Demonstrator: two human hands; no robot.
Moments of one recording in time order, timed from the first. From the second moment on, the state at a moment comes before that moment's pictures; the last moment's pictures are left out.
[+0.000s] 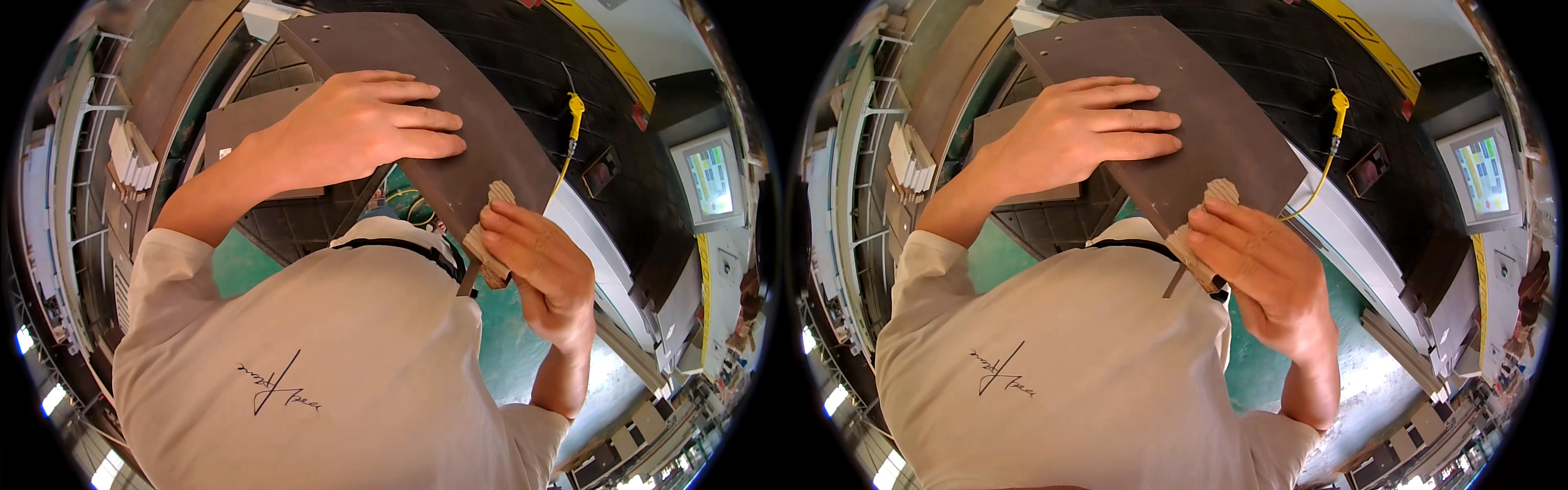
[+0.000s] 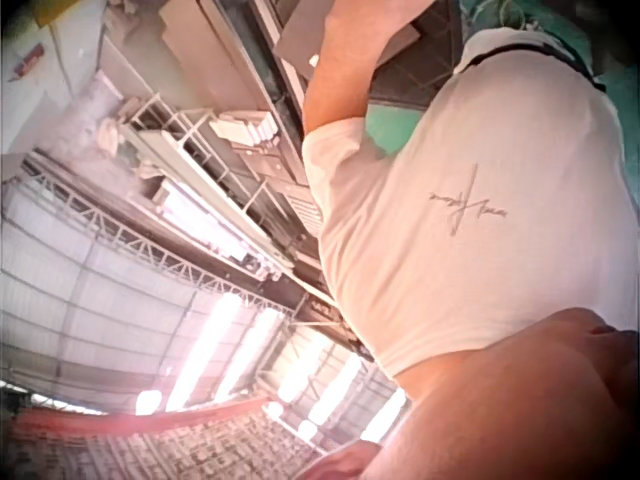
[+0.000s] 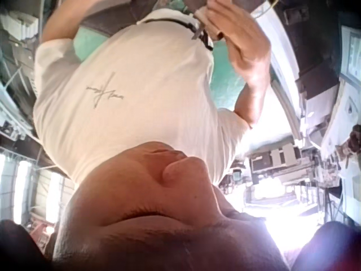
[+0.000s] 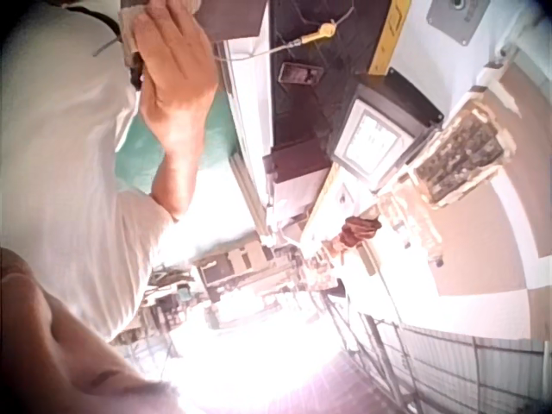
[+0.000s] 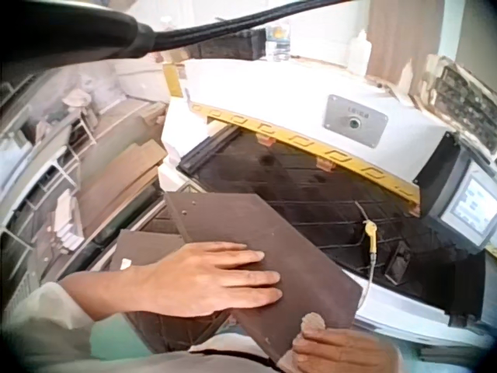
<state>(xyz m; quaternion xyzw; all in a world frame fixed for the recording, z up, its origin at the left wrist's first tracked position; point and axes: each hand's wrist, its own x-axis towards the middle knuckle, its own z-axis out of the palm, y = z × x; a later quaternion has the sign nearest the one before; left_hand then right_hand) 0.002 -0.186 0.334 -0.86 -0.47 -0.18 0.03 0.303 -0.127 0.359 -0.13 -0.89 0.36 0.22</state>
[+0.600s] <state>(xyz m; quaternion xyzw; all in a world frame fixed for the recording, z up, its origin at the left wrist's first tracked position) -0.016 -0.202 0.320 -0.86 -0.48 -0.19 0.04 0.411 -0.163 0.313 -0.34 -0.74 0.39 0.43</state>
